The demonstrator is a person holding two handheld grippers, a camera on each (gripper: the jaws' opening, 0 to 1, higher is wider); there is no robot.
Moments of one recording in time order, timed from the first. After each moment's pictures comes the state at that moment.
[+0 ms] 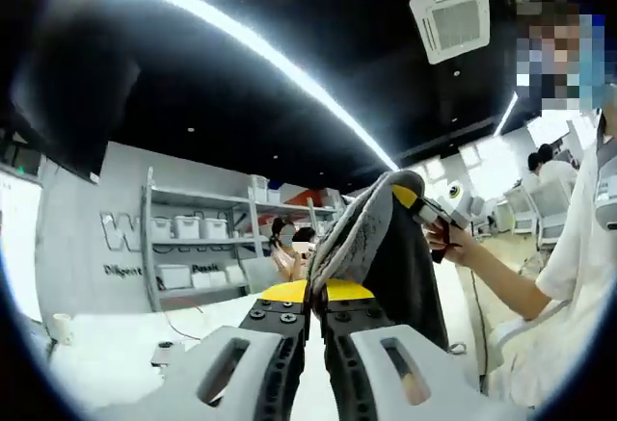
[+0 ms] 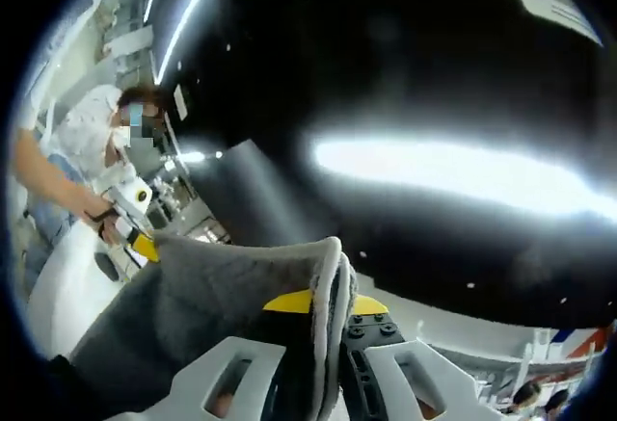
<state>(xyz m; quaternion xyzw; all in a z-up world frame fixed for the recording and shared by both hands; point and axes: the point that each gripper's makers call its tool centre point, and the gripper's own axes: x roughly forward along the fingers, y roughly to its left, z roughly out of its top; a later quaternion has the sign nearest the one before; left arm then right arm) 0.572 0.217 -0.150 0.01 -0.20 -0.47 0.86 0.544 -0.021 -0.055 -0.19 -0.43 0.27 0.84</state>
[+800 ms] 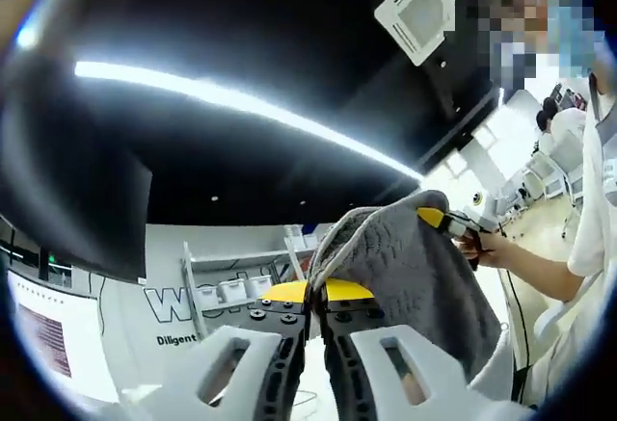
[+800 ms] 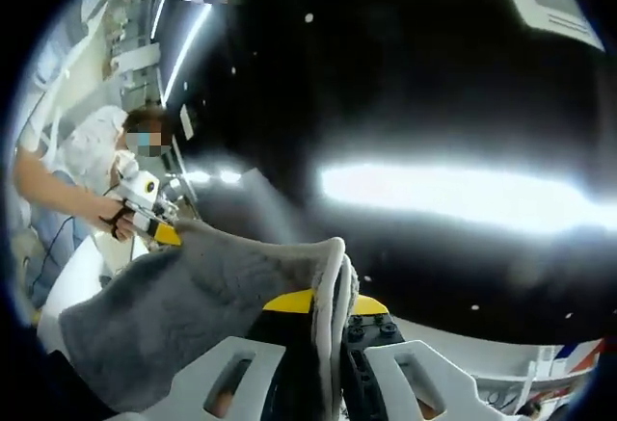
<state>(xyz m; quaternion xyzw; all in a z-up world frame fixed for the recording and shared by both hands) 0.519 0.237 -0.079 0.06 -0.32 -0.41 0.85 0.488 -0.014 -0.033 -0.23 -0.47 0.26 0.81</state>
